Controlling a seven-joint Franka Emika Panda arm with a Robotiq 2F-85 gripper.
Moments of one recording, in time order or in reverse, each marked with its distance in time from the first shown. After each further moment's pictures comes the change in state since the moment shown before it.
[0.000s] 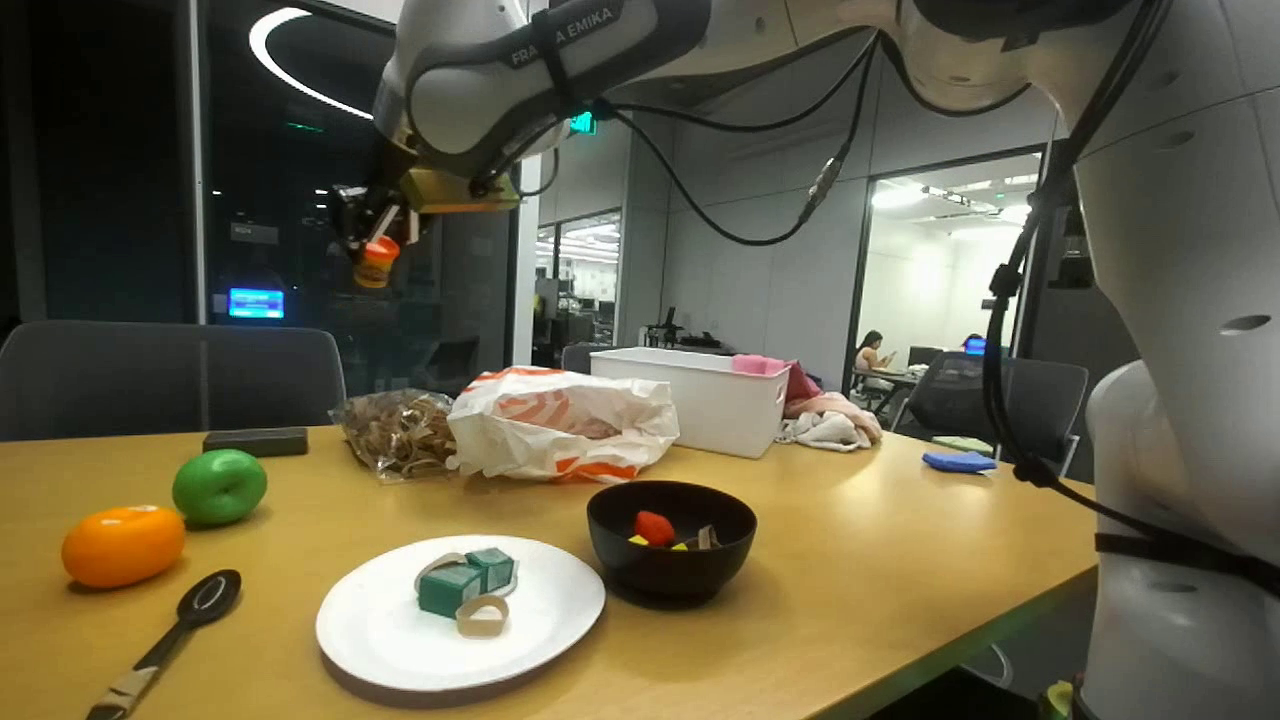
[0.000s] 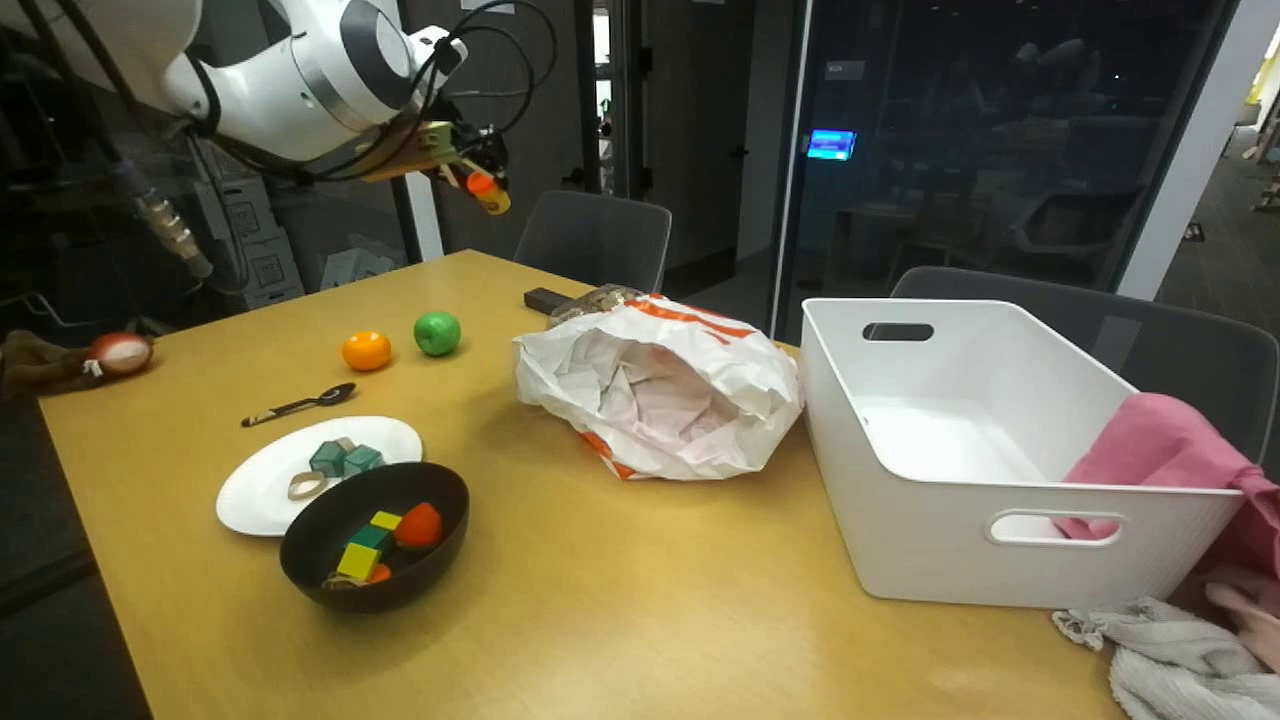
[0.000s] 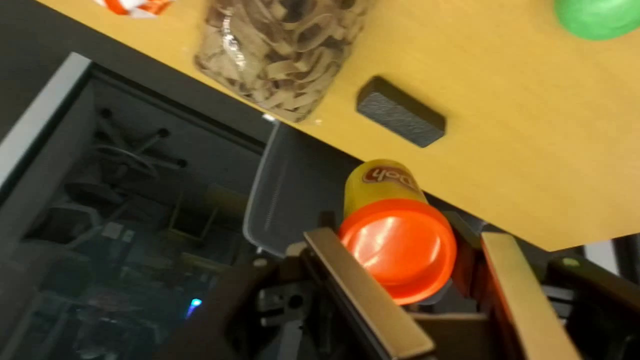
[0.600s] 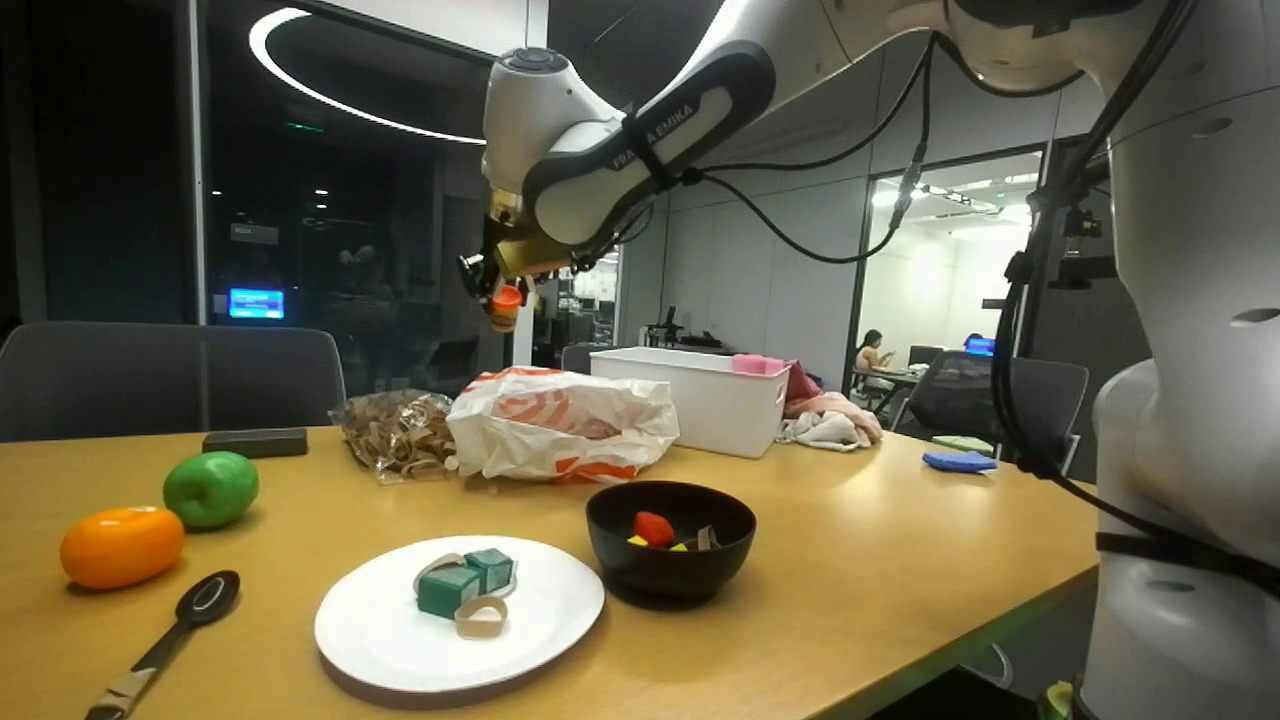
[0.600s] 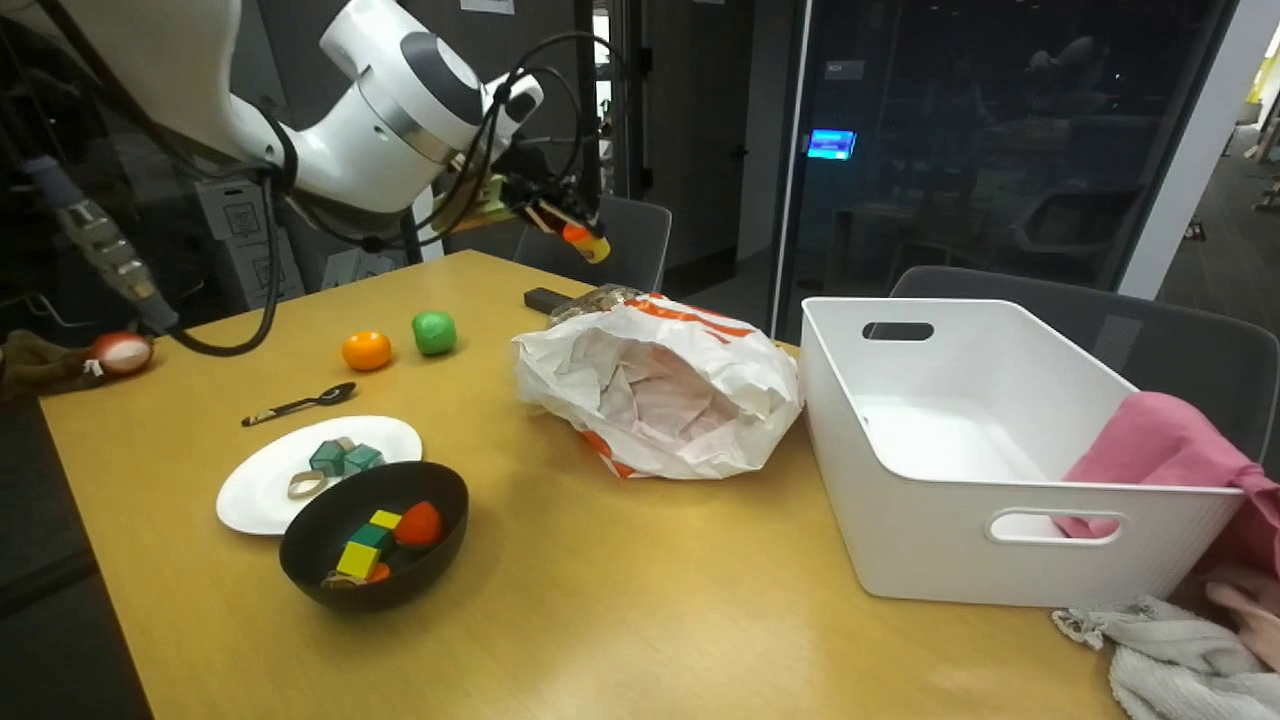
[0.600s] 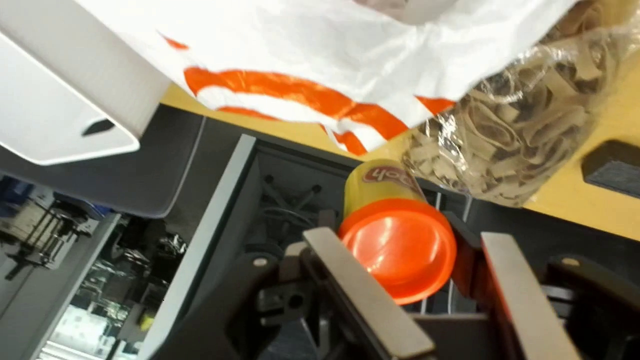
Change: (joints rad) arm -0.047 -0.103 -0.130 -0.229 -0.322 -0.038 0.437
